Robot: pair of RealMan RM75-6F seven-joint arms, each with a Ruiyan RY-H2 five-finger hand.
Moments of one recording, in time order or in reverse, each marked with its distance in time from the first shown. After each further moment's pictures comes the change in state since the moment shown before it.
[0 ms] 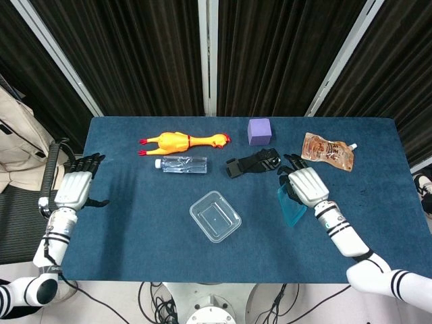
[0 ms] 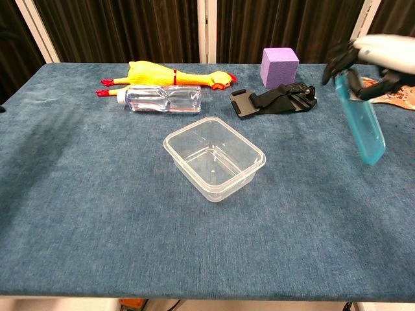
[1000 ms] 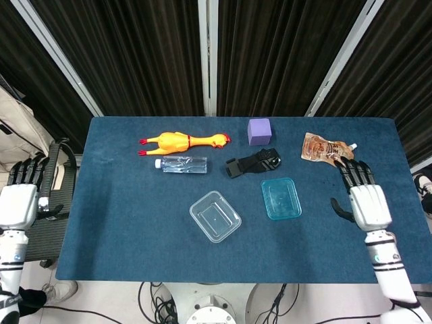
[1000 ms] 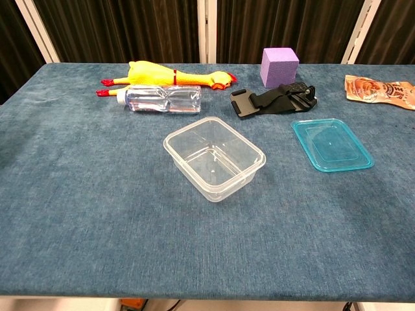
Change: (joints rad) left arm 0.284 0.071 0.019 0.073 0.292 0.335 -0.082; right arm -0.358 0.206 -0.085 -0.280 -0.059 0.545 -0.065
